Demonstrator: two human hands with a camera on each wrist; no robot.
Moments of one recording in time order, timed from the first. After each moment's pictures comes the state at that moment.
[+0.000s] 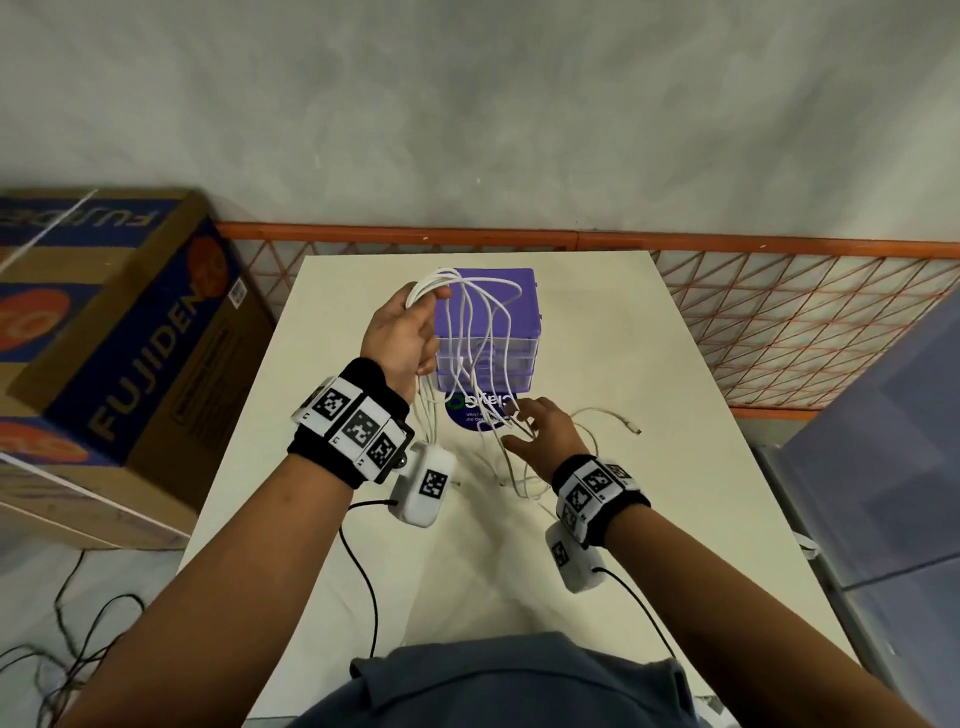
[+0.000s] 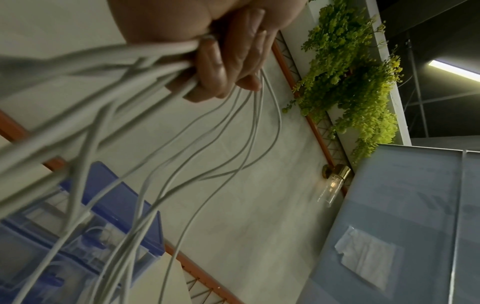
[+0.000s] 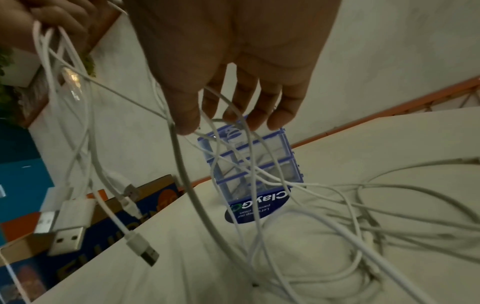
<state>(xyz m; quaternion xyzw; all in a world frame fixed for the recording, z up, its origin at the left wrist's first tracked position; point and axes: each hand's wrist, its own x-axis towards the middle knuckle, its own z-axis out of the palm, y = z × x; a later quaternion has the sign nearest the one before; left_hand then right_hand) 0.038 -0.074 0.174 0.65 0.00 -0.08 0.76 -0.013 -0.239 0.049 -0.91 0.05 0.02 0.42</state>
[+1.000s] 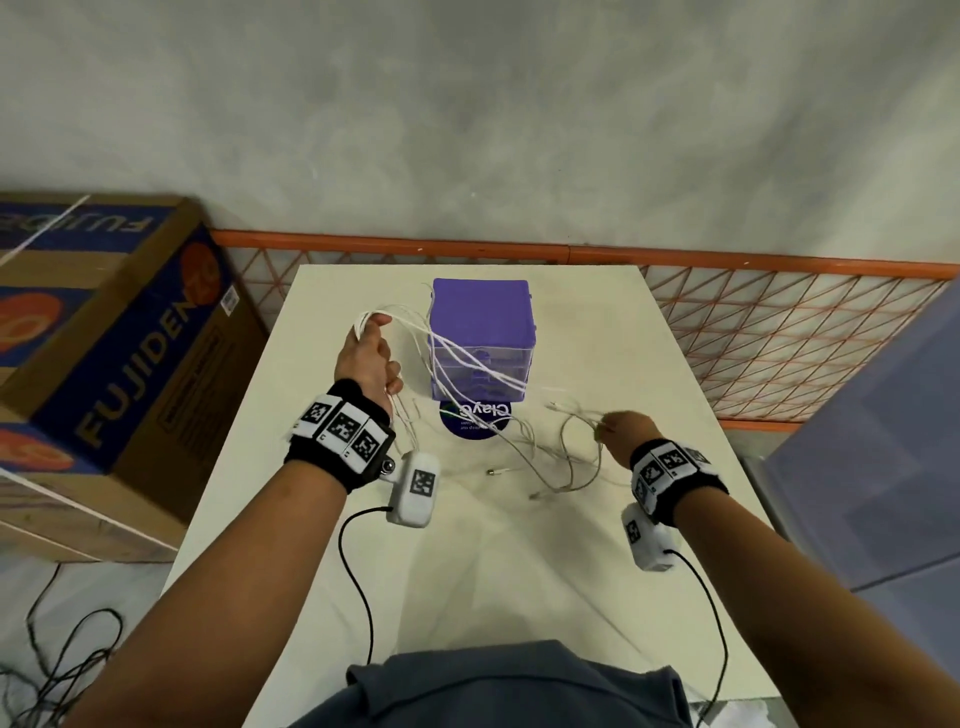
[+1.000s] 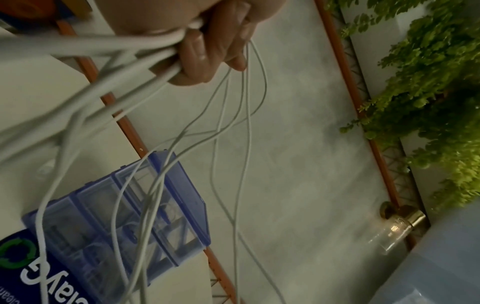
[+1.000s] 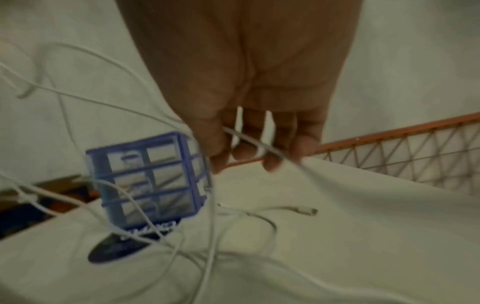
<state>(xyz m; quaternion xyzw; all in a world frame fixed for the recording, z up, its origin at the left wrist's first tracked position) 0.060 -0.053 0.136 0.57 0.18 -0.02 0.80 -0.009 -0.332 0.058 -0.95 0.18 0.14 0.20</state>
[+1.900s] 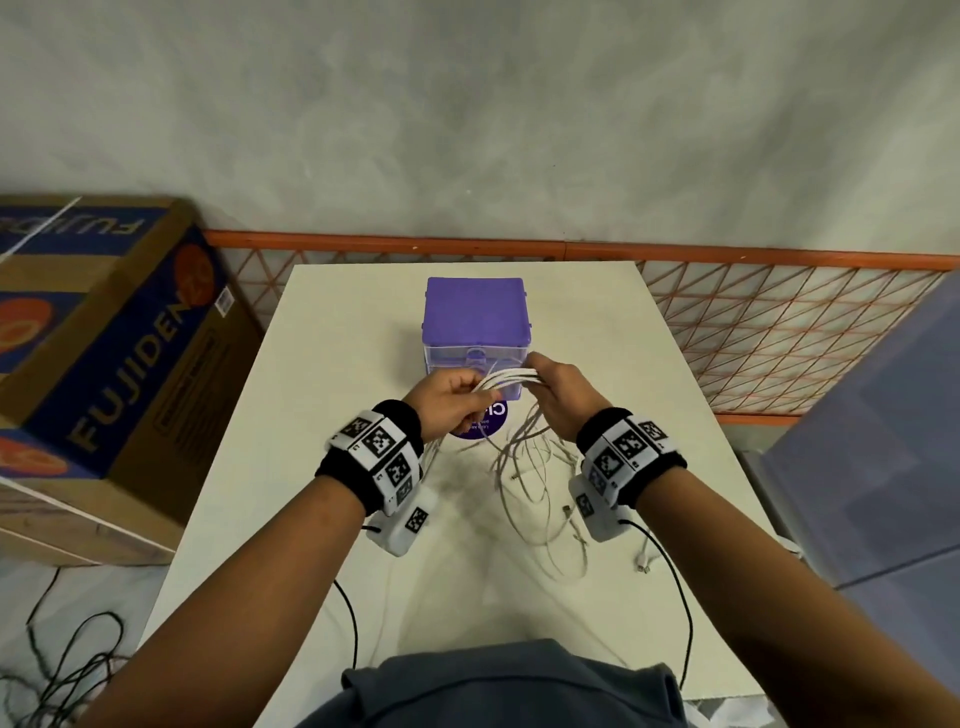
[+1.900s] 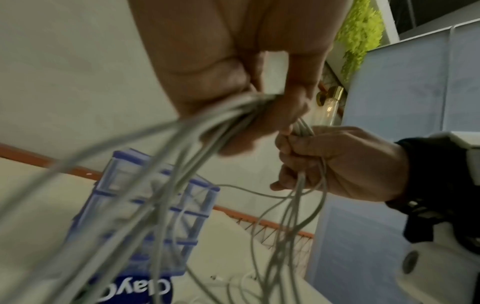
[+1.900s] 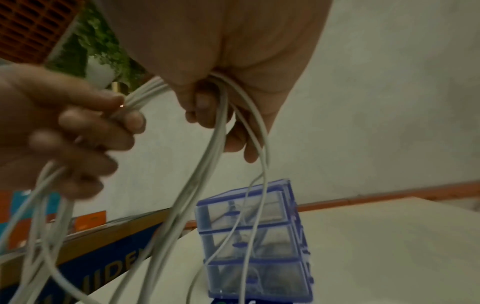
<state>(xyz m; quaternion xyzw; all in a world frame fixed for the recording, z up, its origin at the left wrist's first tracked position) 0.033 -0.090 0.121 0.79 -0.13 -0.24 0.55 0.004 -0.264 0.117 -0.92 -0.05 0.01 0.38</state>
